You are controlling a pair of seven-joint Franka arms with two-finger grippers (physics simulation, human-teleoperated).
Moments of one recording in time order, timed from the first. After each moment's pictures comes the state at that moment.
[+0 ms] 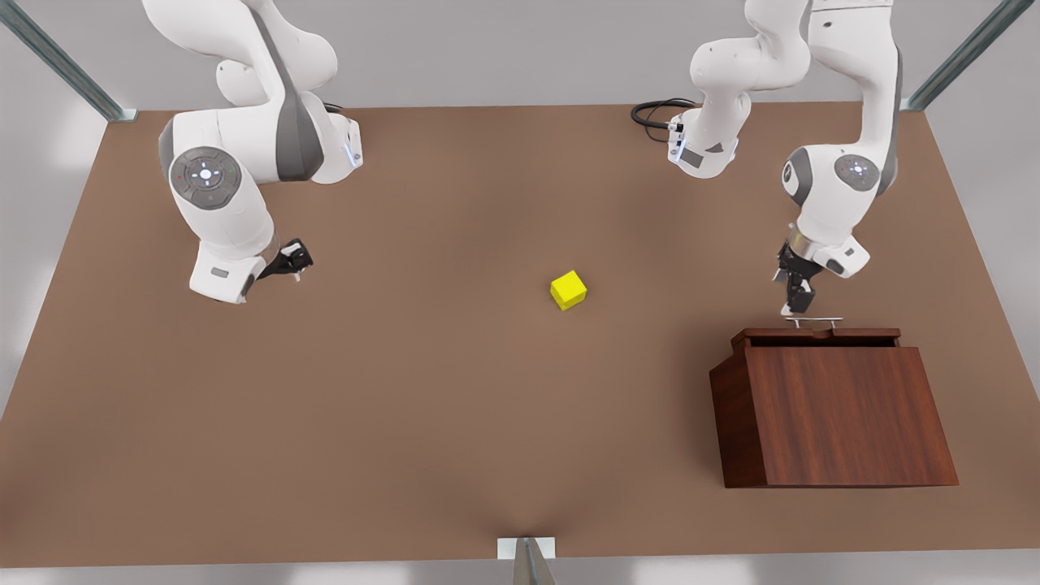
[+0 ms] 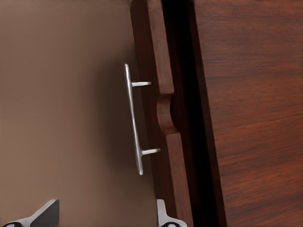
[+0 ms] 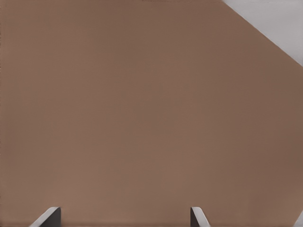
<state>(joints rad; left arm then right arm) 0.04 -0.14 0.01 -2.55 0.07 2.70 -1.41 0.40 0.08 -0.12 -1.64 -0.21 1.63 -0.22</state>
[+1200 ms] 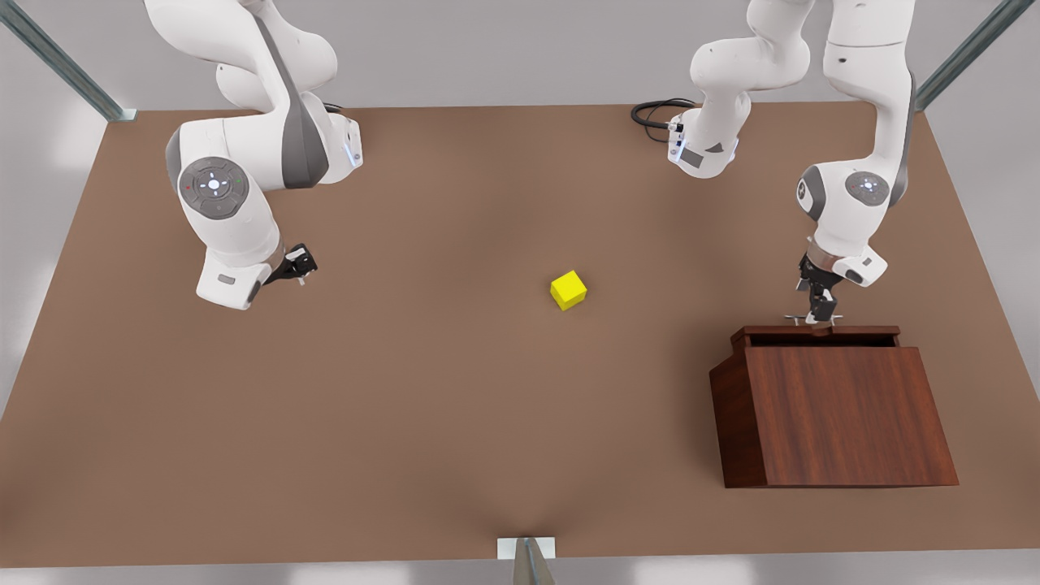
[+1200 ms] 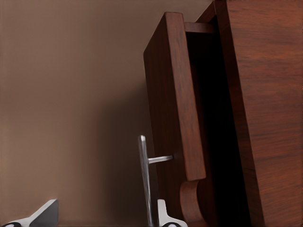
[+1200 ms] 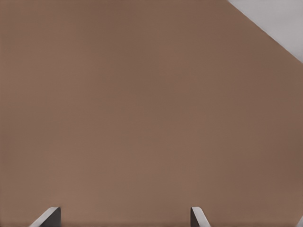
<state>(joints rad) 0.06 -0.01 0.14 -2.57 0.17 2.86 -1.42 0.40 0.10 -0.12 -1.63 -0.21 1.64 -0.21</state>
